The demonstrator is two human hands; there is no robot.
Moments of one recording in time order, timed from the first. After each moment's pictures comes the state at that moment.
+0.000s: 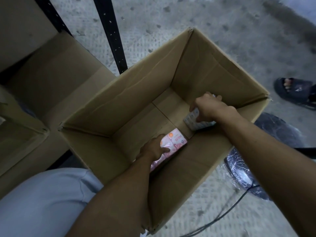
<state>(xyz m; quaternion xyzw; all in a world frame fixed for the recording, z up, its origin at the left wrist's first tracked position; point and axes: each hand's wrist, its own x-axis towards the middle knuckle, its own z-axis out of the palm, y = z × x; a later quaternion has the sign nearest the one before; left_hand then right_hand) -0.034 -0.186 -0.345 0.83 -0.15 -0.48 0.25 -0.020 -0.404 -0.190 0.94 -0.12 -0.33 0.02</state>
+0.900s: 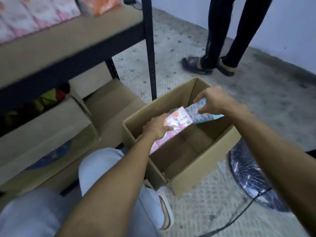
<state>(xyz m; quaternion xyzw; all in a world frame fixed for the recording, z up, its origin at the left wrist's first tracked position) -0.005 -0.137 -0.116 0.91 -0.18 -0.26 0.28 -0.058 -0.342 -0.015 0.99 -0.12 -0.08 -0.10</state>
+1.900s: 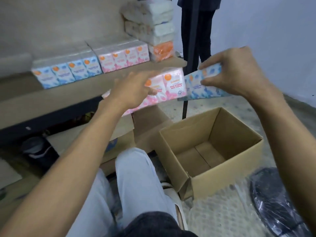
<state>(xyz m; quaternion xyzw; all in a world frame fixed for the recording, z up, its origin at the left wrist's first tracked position) -0.083 0.029 0.175 0.95 -0.23 0.08 0.21 -0.143 -0.214 0.203 0.96 0.03 0.24 -0.17</state>
